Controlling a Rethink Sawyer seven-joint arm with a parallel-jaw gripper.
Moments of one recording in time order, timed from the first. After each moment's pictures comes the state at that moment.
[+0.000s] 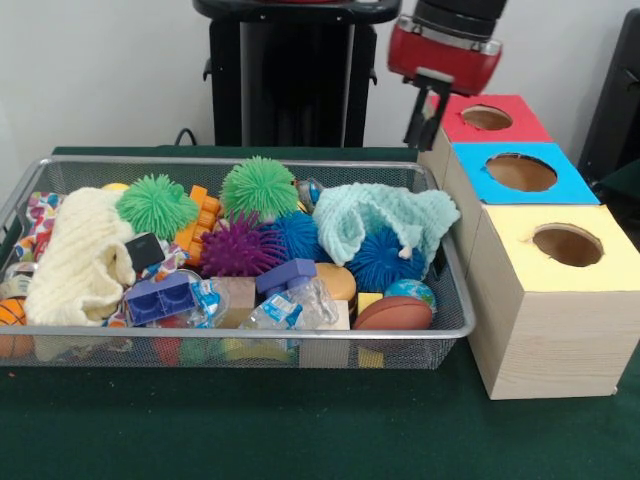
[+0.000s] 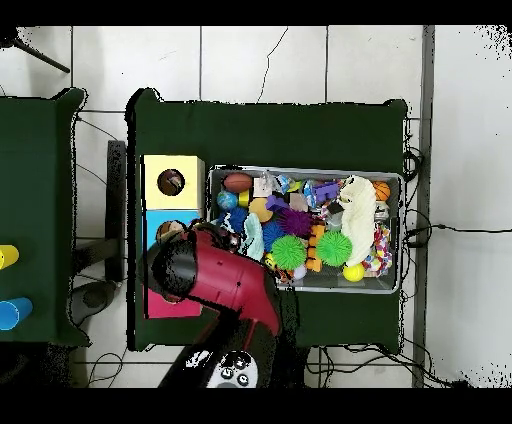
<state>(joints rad) 0.25 -0.65 -0.43 1.78 0.34 0.39 1.76</state>
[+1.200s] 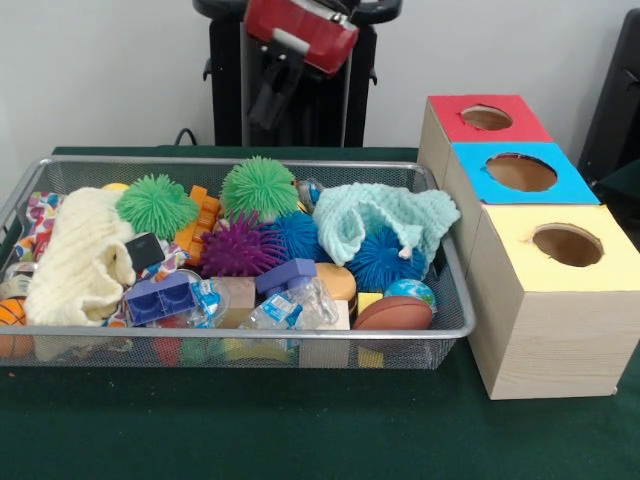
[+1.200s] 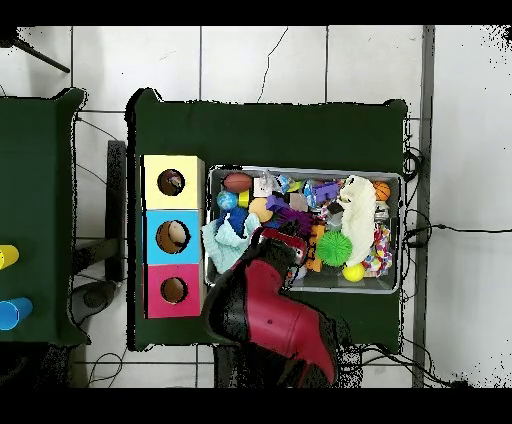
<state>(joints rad) 0.15 -0.65 -0.54 1.92 0.09 -0.24 1.76</state>
